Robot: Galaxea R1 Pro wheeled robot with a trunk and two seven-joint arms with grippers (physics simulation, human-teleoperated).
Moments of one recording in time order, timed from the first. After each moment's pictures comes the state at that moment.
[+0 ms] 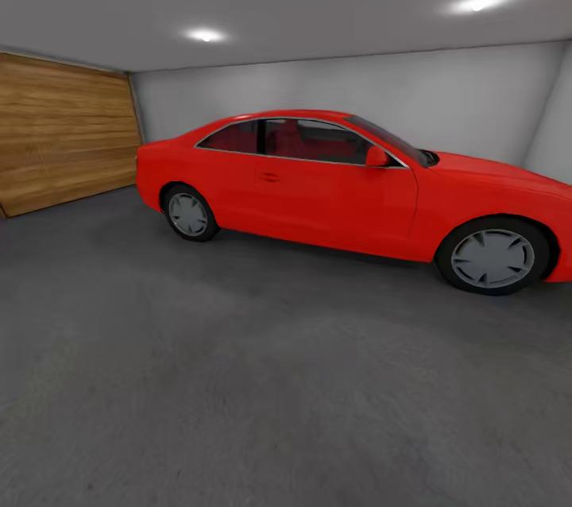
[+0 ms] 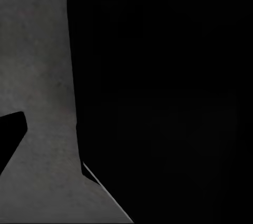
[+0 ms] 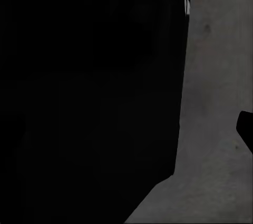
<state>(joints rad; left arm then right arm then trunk) 0.00 0.00 0.00 0.00 0.00 0.00 0.00 0.00 0.00 0.00 0.00 0.00 0.00 0.00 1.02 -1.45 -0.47</state>
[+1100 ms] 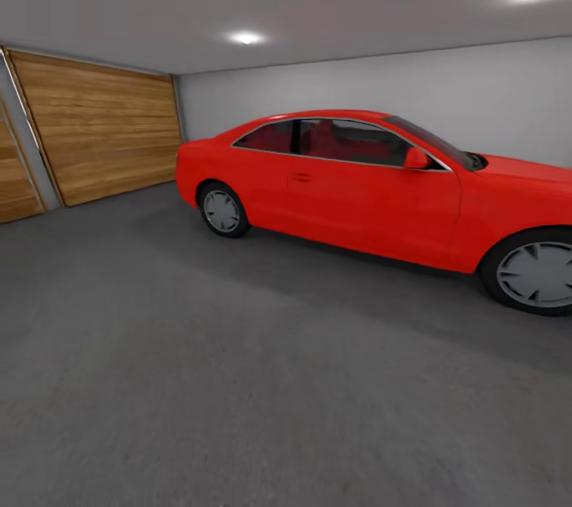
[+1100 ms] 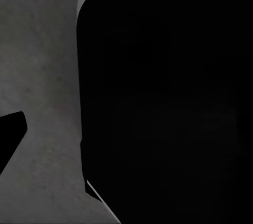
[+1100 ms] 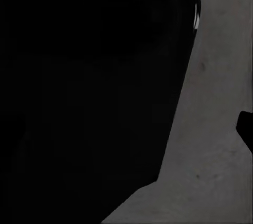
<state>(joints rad) 0.00 0.01 0.01 -0.02 0.00 -0.03 0.00 0.00 0.00 0.18 0.00 -0.02 0.00 0.00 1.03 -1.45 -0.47</state>
